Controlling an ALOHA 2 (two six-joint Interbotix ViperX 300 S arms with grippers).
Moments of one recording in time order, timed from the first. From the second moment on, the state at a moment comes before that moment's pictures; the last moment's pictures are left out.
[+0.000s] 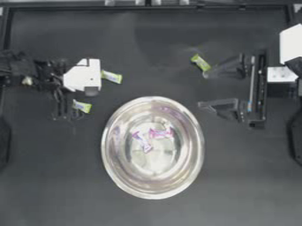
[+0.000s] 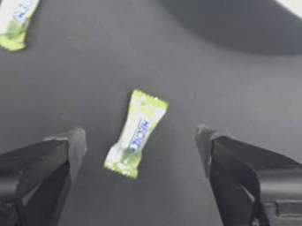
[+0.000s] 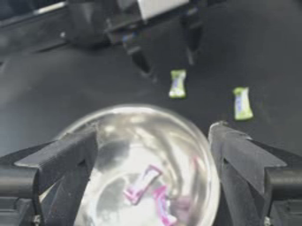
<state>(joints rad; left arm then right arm) 0.43 -0.17 0.77 -0.03 0.64 0.33 -0.20 -0.63 0.88 -0.37 0.06 0.60</state>
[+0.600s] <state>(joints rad) 0.46 -0.06 0.78 -0.03 0.58 0.34 -0.20 -0.62 0.88 -0.36 0.03 0.60</state>
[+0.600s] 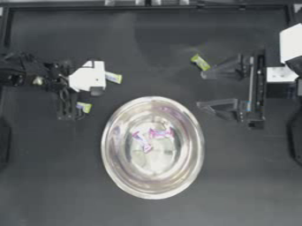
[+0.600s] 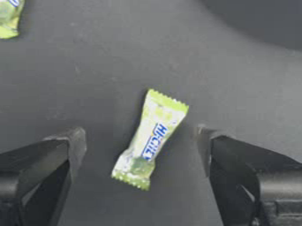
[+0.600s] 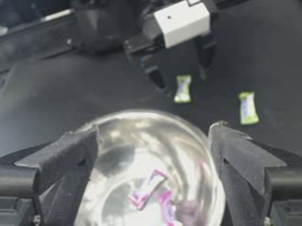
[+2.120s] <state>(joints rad) 0.47 0.00 0.76 -0.03 0.60 0.34 -0.20 -0.61 0.88 -0.36 0.00 0.60</state>
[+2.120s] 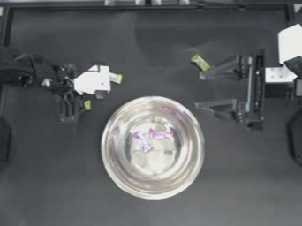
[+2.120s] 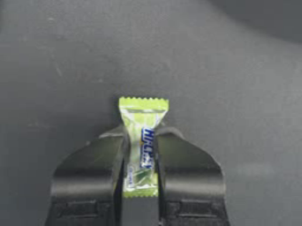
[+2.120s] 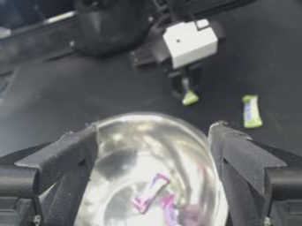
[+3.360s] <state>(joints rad) 0.18 -0.08 0.42 -0.10 0.65 0.35 -0.20 -0.61 0.89 -0.36 0.00 0.60</state>
